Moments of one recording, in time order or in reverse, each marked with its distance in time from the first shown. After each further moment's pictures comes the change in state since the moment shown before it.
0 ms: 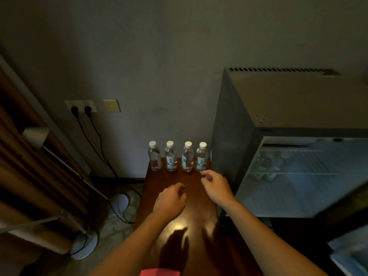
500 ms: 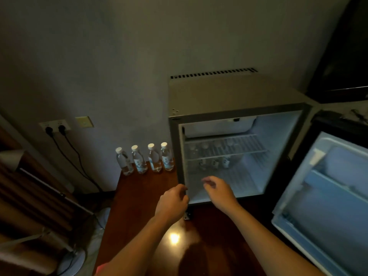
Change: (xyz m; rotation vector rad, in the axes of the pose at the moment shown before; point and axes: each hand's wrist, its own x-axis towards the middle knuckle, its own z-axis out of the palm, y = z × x) left_hand -0.079 0.140 0.078 -0.022 -0.019 0.125; right_hand -0.099 0.100 -0.138 0.069 0.045 -0.003
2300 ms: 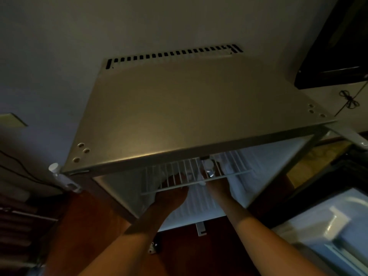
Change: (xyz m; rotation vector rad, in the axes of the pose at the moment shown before) left_hand 0.200 0.066 0.096 0.169 -0.053 0.085; right_hand 0.187 0.114 -0.064 0.164 0.217 0.269
